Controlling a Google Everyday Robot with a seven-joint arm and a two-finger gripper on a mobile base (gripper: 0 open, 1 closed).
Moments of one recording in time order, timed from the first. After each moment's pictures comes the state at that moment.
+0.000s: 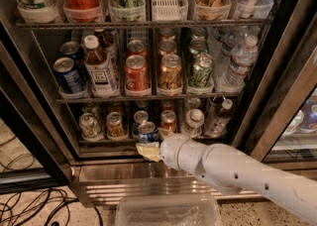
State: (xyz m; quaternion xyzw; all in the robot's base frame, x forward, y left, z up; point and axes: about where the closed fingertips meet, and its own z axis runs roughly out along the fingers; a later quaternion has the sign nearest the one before) arm 0.525 0.011 0.665 -0.32 0.77 0.23 0.51
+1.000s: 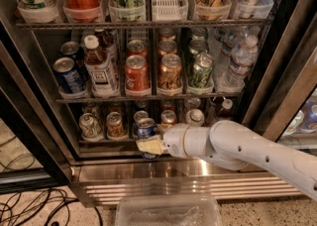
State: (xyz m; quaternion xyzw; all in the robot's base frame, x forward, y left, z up) arm 0.531 0.018 0.673 -0.36 0.76 0.31 0.44
